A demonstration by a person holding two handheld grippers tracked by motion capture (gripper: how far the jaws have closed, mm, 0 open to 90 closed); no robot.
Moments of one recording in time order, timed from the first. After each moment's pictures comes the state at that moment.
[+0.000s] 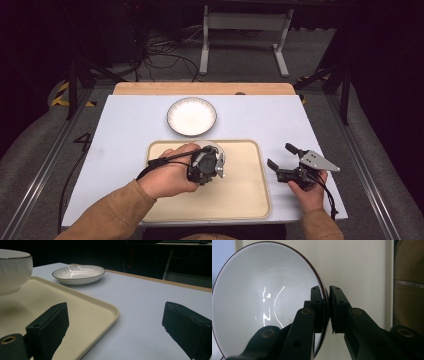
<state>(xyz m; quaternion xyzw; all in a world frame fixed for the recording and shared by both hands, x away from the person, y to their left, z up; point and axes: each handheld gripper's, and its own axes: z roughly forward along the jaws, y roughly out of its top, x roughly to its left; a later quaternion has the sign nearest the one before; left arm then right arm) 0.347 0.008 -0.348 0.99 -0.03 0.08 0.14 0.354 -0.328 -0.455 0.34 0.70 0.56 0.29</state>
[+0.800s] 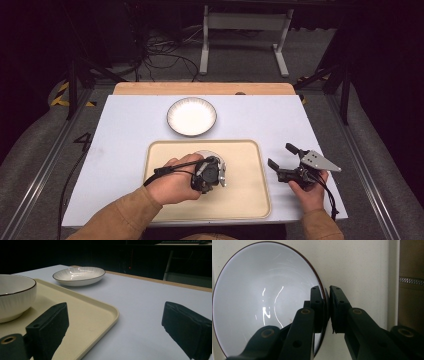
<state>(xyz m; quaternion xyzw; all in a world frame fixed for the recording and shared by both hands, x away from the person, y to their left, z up) 0.342 0.000 -0.382 0.99 -0.03 0.06 0.12 0.354 -0.330 -0.456 0.34 0.70 0.56 0.29</state>
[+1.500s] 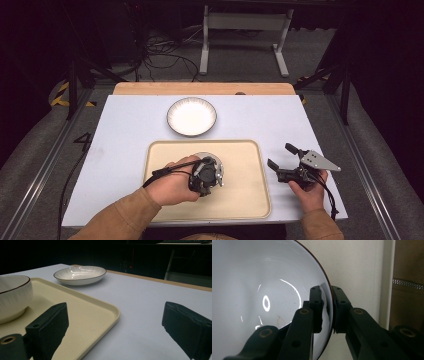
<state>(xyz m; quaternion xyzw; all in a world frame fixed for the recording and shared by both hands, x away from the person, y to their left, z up) 0.346 0.007 -0.394 0.99 0.01 0.02 0.13 0.354 -0.330 -0.456 0.34 0.70 0.56 0.28</state>
